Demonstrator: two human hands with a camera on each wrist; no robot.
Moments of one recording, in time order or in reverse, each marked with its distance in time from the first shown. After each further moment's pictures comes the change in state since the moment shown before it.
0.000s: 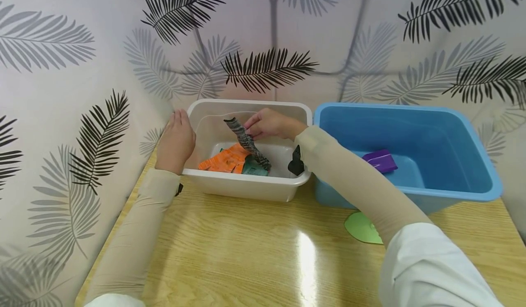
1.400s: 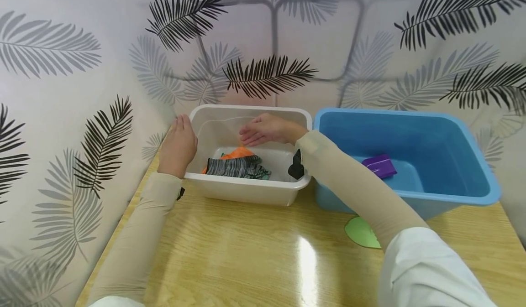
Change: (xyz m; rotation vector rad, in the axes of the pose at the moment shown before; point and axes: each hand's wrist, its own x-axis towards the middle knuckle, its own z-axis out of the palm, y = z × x) left_hand 0.002 -0.002 0.001 0.018 -0.033 -0.003; right_hand -0.001 0.000 -0.002 0.138 -0.138 -0.044
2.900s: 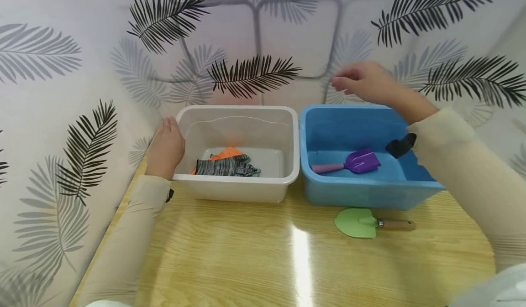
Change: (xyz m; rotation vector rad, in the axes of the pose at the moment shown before) left_hand -0.001 0.005 -0.001 -0.059 0.025 0.010; right_hand -0.220 -0.053 -0.110 -0.887 0.557 -0.134
